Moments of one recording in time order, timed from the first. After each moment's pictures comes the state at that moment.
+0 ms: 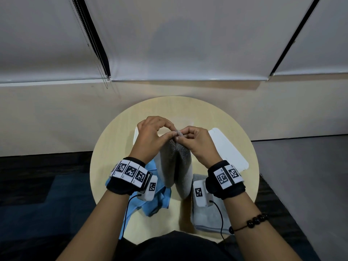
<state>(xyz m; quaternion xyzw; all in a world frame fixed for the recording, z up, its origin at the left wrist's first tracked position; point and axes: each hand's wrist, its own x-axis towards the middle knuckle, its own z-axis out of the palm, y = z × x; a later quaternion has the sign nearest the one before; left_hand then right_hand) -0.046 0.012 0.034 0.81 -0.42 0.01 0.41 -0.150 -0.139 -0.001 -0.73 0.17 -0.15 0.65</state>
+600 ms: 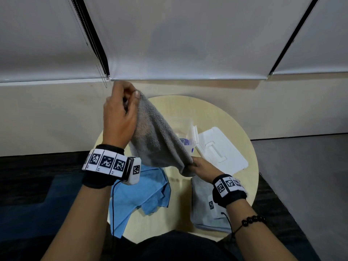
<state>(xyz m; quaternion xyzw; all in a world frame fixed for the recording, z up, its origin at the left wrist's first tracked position) -0.016 0.041 0.096 0.76 -0.35 0.19 0.51 -0.189 -0.153 -0.072 -0.86 0.19 0.13 0.45</state>
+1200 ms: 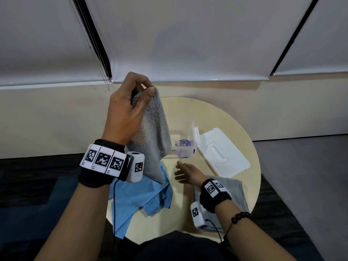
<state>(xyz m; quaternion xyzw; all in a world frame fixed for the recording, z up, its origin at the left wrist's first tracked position) -0.033 0.039 0.130 0.70 -0.44 0.13 0.55 -0.169 -0.112 -0.116 -0.63 0.34 0.10 0.70</state>
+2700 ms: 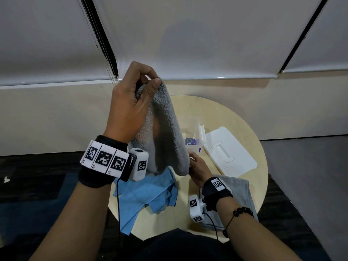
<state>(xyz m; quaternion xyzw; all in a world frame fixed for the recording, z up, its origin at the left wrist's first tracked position) -0.043 0.044 0.150 0.70 -0.44 0.15 0.54 -0.155 -0.115 -0.132 -0.49 0.30 -0.06 0.81</state>
